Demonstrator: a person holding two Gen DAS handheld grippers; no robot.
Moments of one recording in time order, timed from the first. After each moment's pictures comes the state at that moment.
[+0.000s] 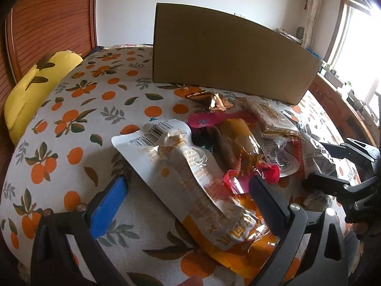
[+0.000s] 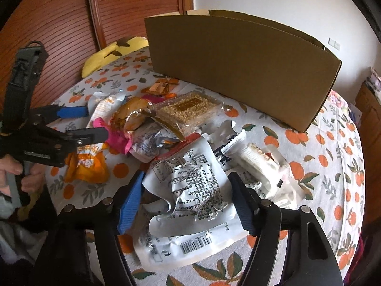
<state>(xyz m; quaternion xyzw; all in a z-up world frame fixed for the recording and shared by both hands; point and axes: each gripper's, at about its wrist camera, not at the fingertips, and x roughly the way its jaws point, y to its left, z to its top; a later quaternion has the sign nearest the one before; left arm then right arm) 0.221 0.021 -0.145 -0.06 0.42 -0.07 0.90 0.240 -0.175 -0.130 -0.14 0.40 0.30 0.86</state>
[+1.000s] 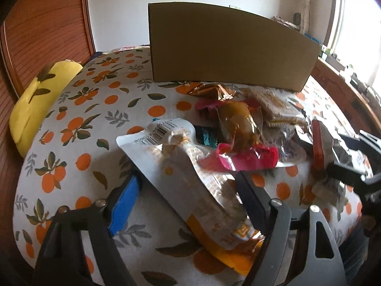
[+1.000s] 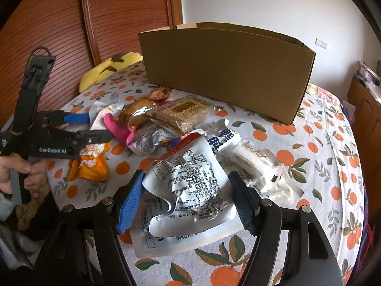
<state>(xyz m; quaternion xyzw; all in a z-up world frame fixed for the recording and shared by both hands) 0.218 0.020 -0.144 0.00 0.43 -0.06 0.90 0.219 -0.191 -0.129 -0.10 0.37 0.28 0.88</state>
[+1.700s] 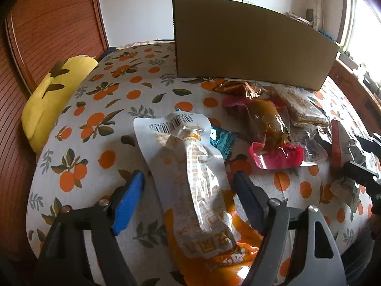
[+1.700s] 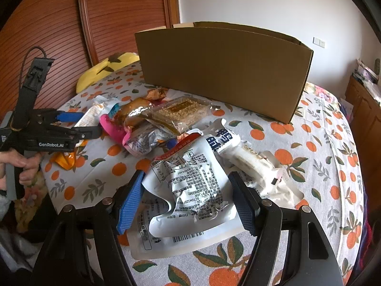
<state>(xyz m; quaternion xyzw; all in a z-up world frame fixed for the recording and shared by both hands) 0.223 0.036 -0.144 0.00 0.44 -0.02 0.90 0.223 -0.193 -0.132 -0.10 0.37 0.27 0.88</state>
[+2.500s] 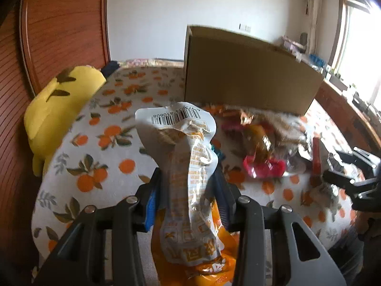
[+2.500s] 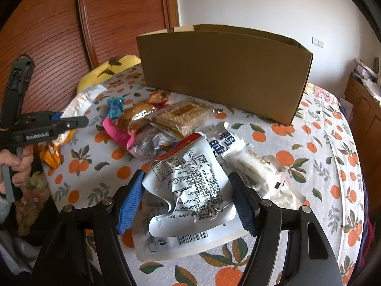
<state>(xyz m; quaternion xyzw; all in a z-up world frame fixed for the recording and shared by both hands) 0.190 0.063 -0.111 -0.04 0.37 -0.04 0.93 0.219 -0.189 -0.125 -0.09 0.37 0.27 0.89</state>
